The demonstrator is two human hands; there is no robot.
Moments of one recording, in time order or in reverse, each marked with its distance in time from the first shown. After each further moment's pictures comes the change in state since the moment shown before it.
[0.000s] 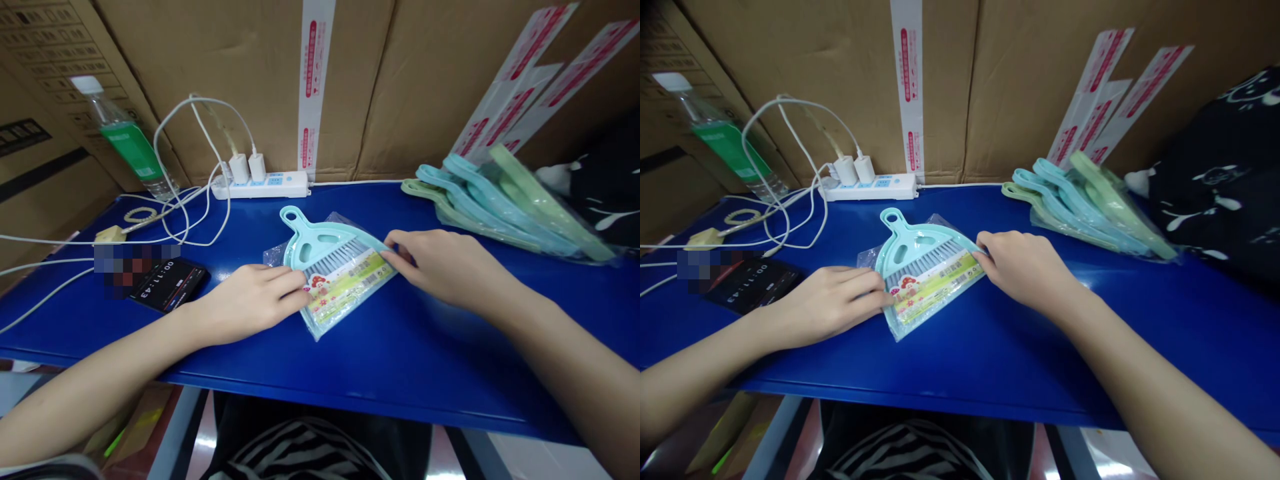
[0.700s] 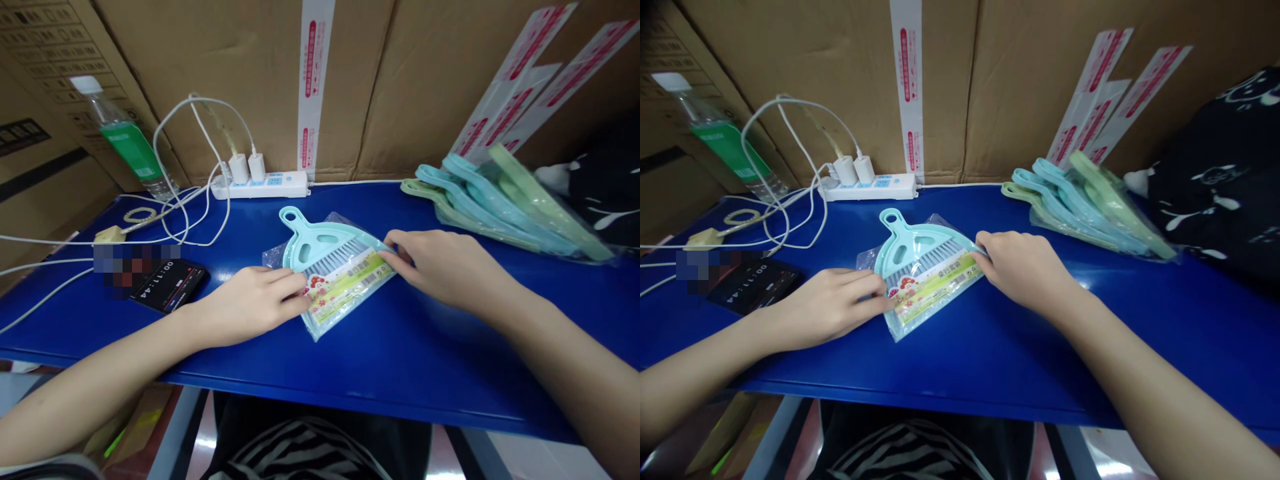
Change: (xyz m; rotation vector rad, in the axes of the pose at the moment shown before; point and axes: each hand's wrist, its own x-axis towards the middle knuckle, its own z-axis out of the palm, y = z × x) left_hand -0.001 0.001 0.002 -0.021 -0.009 0.005; right_hand -0.001 -0.005 -0.004 -0.048 -0.069 0.025
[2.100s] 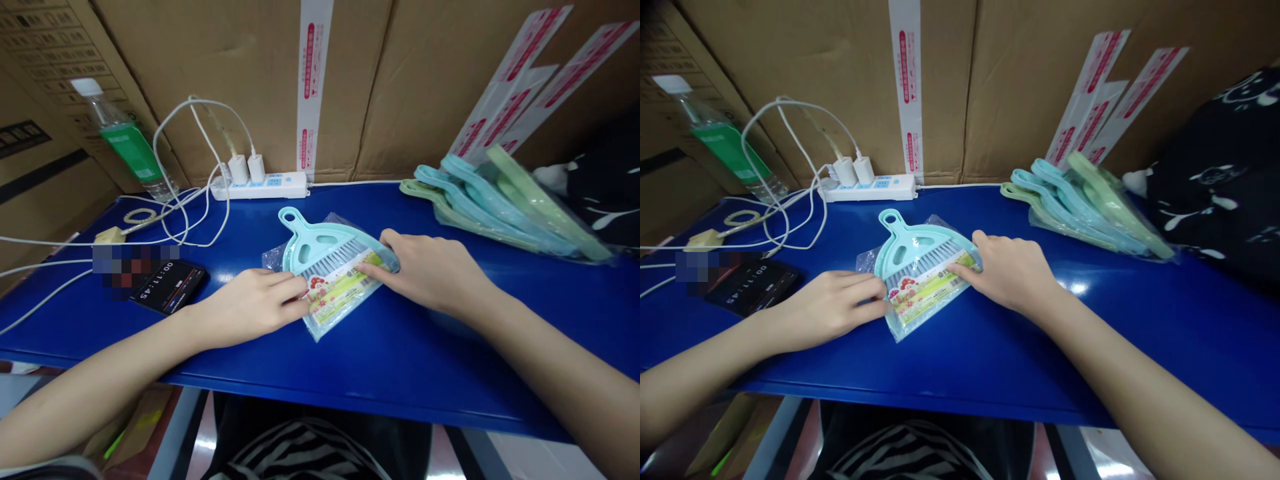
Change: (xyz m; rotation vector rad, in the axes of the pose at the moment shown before) left_hand 0.003 0.001 -0.002 0.023 0.008 0.029; right_hand 0.001 -0.010 0.009 -0.028 0.084 0.027
